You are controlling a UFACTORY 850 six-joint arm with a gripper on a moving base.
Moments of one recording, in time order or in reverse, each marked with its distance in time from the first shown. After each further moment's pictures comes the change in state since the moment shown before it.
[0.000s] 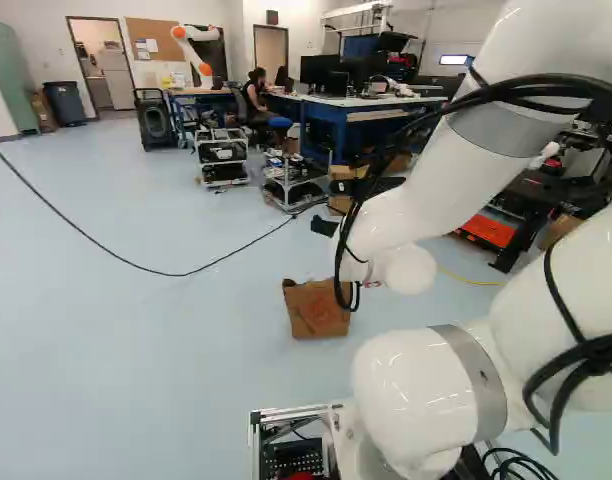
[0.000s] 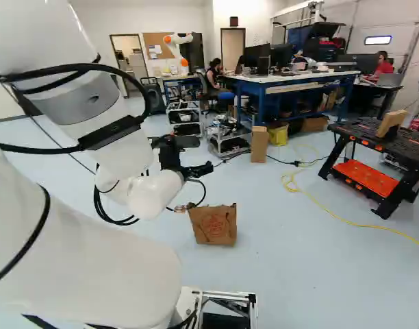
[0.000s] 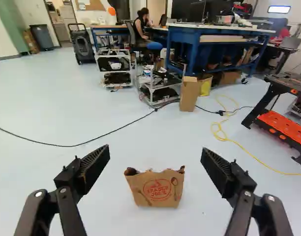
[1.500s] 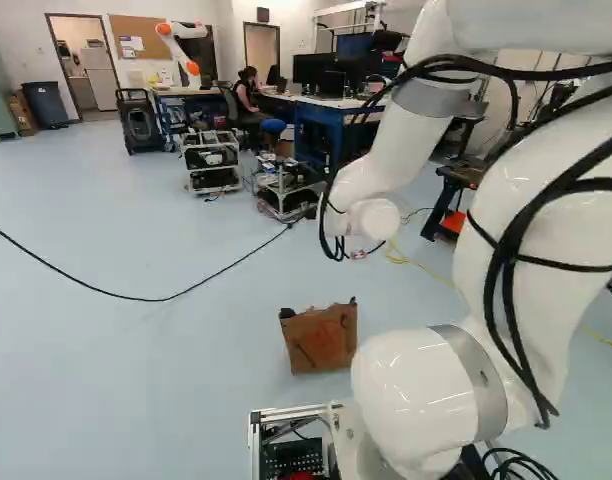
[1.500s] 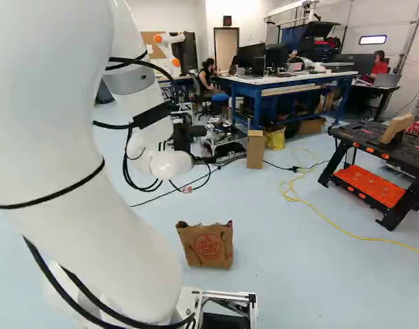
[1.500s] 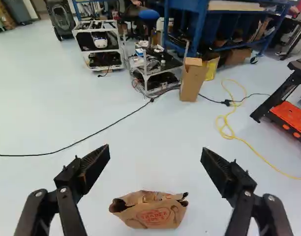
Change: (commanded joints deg) arm 0.0 -19.7 -18.7 0.0 -10.9 0.0
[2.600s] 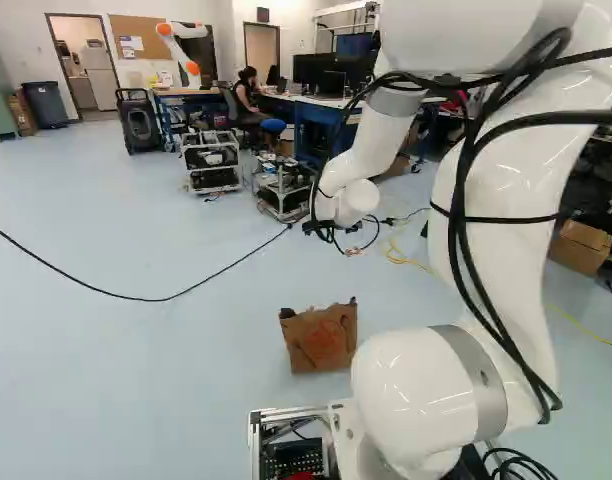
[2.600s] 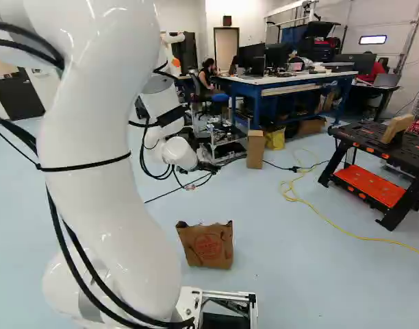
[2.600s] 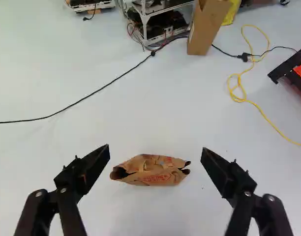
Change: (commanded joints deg) arm 0.0 -14.1 -12.9 0.0 -17.1 0.0
